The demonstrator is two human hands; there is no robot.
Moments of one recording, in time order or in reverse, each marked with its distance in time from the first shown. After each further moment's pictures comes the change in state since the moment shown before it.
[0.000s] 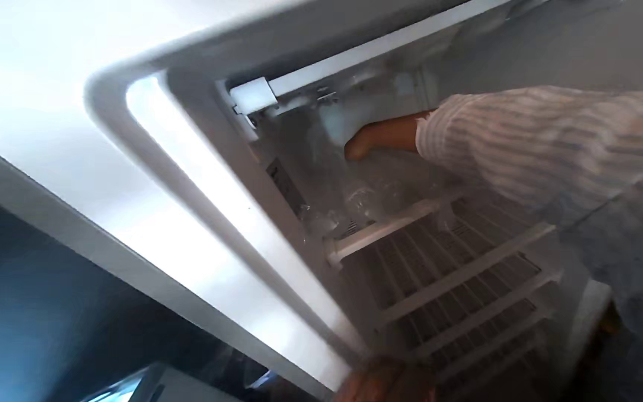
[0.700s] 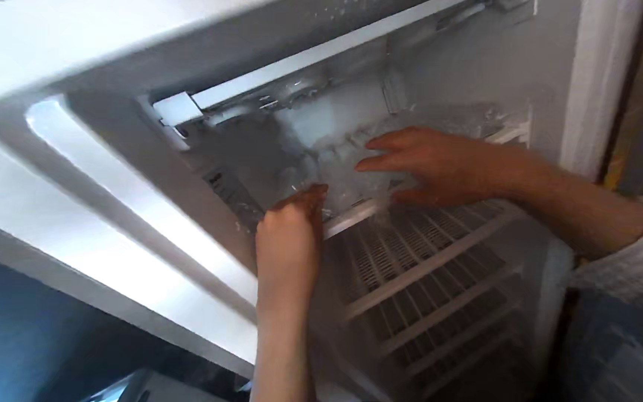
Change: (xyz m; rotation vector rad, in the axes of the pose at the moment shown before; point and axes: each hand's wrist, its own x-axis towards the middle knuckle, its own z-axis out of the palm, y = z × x) left_hand 0.160 -0.033 0.030 0.507 -0.071 -0.136; right_hand -0.217 0.059 0.072 0.076 0.625 -0.382
